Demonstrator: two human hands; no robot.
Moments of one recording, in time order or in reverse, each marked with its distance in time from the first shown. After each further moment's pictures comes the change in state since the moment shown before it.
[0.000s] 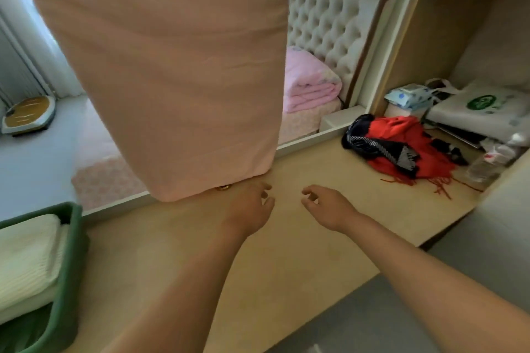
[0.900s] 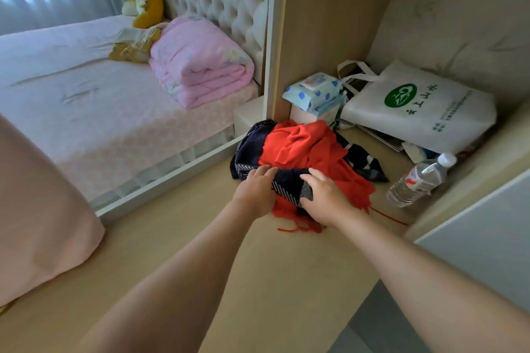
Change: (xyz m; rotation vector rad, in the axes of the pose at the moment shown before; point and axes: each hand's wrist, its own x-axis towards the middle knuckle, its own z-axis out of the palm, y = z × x) left_hand 0.399 0.258 0.315 0.254 -0.313 0.280; right_hand 0.236 0.389 -0.203 -0.133 0.097 0.218
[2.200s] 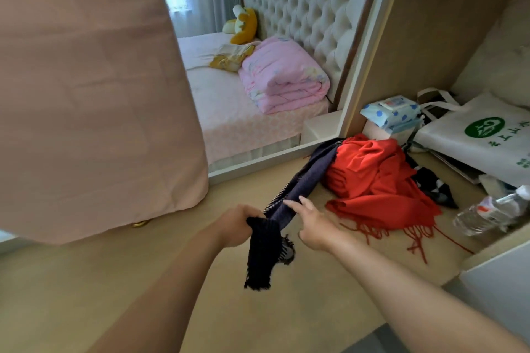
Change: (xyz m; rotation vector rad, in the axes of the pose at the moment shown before) left_hand -0.243 -0.109 -0.063 -0.394 0.018 -0.139; right_hand -0.085 -0.147 0.075 -0.019 -0.348 -0.251
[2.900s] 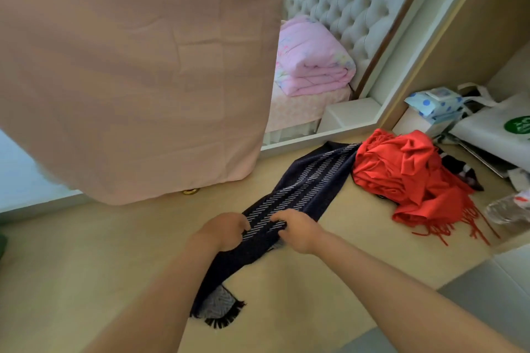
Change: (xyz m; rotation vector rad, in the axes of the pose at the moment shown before) left_hand -0.119 -0.147 -0.047 0.226 -0.210 -0.310; right_hand 0.002 -0.161 0.125 -0.030 -0.083 -0.120
